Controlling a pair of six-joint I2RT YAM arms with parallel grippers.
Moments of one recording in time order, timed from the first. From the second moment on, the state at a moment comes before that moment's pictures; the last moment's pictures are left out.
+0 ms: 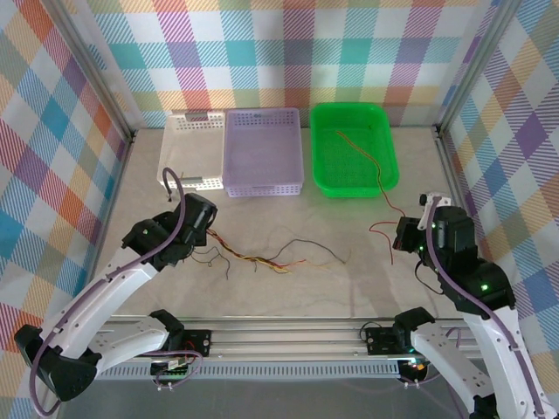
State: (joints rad) left arm -0.61 1.00 1.05 -1.08 -0.61 -0.50; right arm 0.33 0.63 1.05 -1.01 0.15 0.37
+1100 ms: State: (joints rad) left arm -0.61 0.81 0.96 -0.97 -0.49 -0.46; right arm 0.20 1.25 1.34 -0.94 -0.03 0.36
